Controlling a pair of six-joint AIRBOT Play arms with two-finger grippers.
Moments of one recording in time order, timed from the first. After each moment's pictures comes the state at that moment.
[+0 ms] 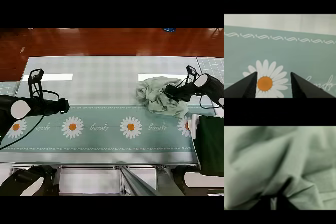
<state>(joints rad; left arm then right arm) -0.27 -0.89 0.75 1.49 -0.96 -1.91 -0.12 -1.51 1.05 -1.26 0.83 1.61</state>
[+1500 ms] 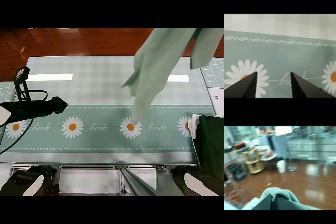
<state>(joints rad) -0.16 -0.73 0.72 1.25 -0.97 -1.74 -0.03 -1.12 2.10 -0.74 1.12 1.37</state>
